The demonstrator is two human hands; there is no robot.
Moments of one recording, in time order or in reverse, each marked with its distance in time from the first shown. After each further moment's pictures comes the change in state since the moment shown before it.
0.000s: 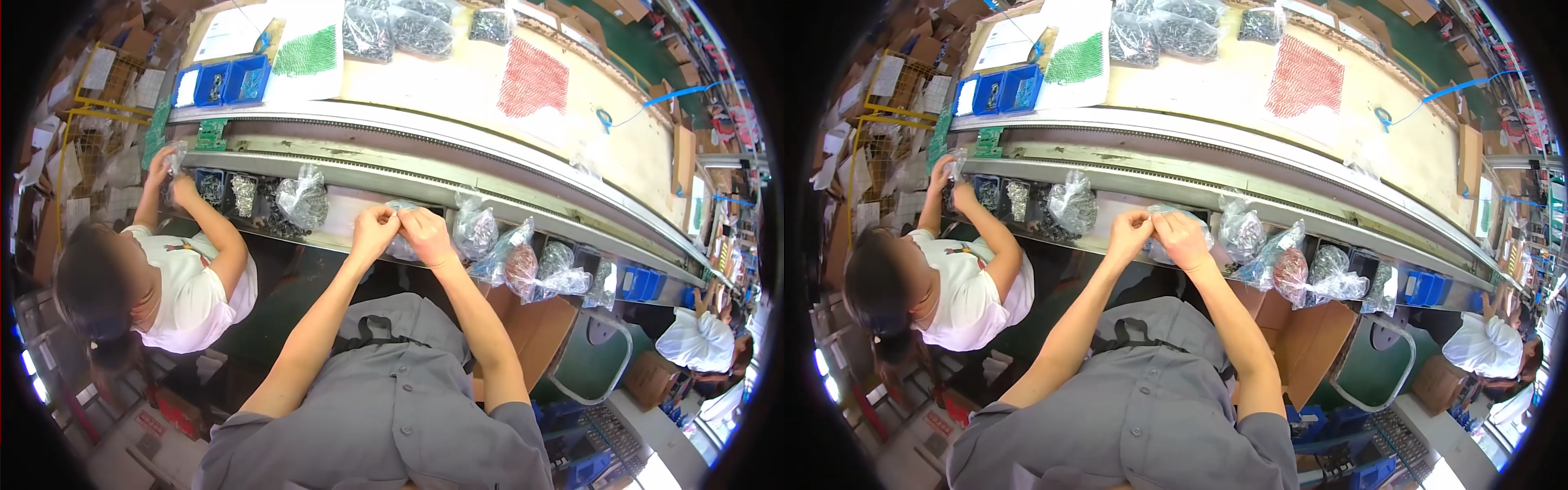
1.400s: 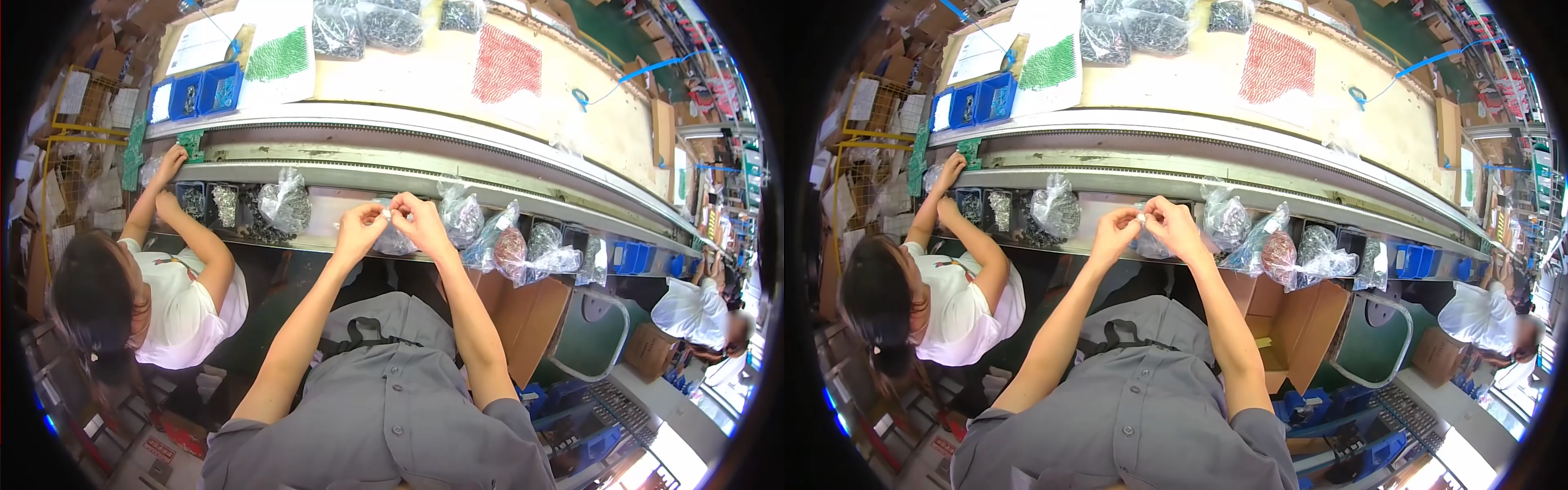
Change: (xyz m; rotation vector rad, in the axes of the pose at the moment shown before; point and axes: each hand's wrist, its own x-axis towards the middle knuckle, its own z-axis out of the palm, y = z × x) left_hand -0.005 0.000 -0.006 -0.153 -0.173 0.044; right_hand 0.007 -0.005 -0.025 0.660 -0.216 0.780
